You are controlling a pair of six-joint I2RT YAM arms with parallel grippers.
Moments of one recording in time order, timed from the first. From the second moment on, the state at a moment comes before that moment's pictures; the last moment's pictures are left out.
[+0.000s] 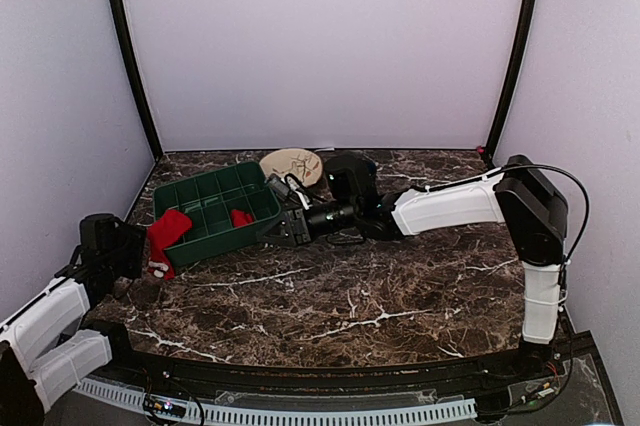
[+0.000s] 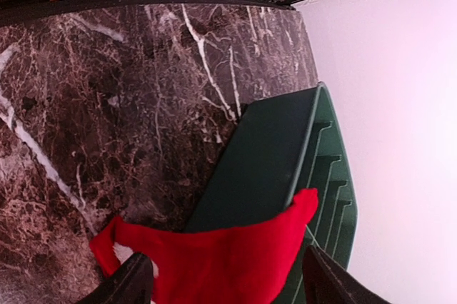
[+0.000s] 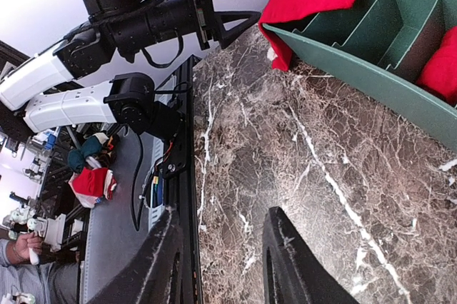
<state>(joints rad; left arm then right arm) 0.03 0.73 0.25 -0.10 -0.13 -1.30 0.95 2.01 1.35 0.31 -0.75 0.53</state>
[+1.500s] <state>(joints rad) 0.03 0.75 0.20 -0.31 -0.01 -1.42 0.94 2.04 1.35 0.33 -0.78 0.53</state>
